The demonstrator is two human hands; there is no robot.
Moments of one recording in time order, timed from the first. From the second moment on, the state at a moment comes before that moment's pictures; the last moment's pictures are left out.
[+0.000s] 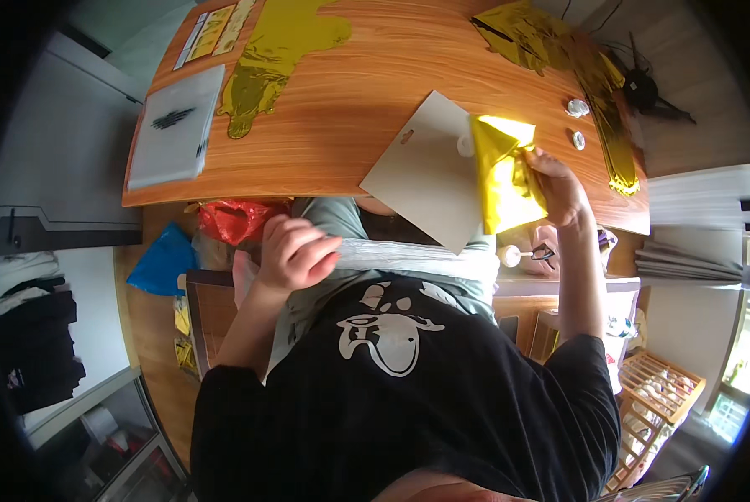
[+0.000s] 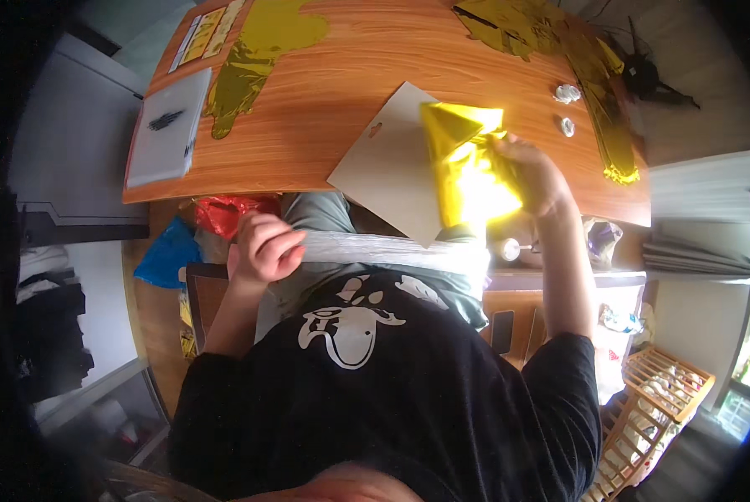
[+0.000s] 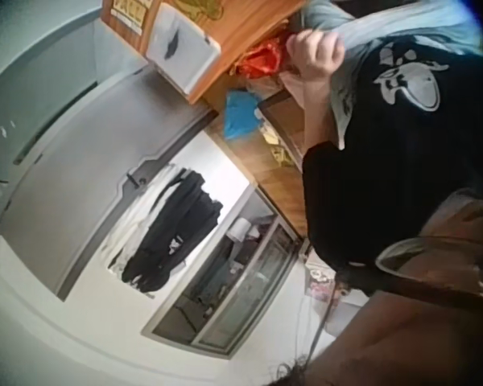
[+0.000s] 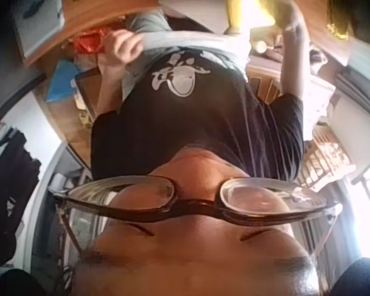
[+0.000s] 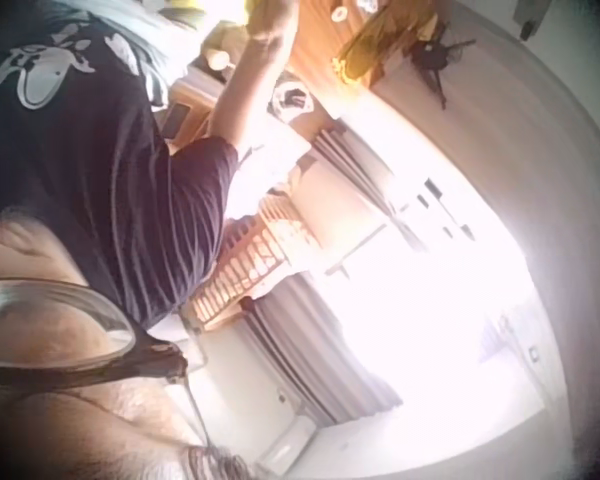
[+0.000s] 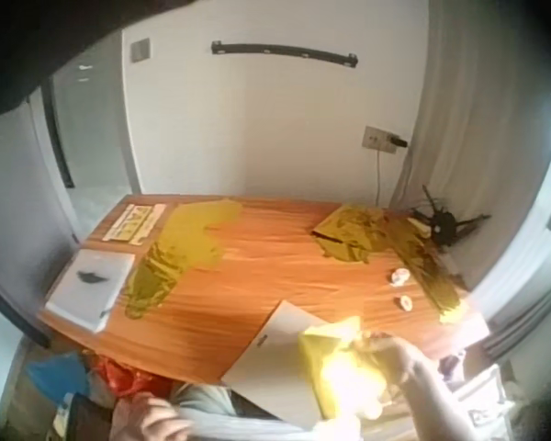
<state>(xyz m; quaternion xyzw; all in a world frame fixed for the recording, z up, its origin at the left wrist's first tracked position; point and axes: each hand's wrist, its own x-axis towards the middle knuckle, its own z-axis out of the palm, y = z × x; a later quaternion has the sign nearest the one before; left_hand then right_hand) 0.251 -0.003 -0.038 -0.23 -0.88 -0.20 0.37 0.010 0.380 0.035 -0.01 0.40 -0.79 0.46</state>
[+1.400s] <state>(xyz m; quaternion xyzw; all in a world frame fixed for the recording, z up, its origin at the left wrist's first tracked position) 0.163 0.110 -0.012 -0.09 -0.95 -0.18 0.25 0.007 0.297 0.016 -0.41 0.89 -0.15 -0.12</state>
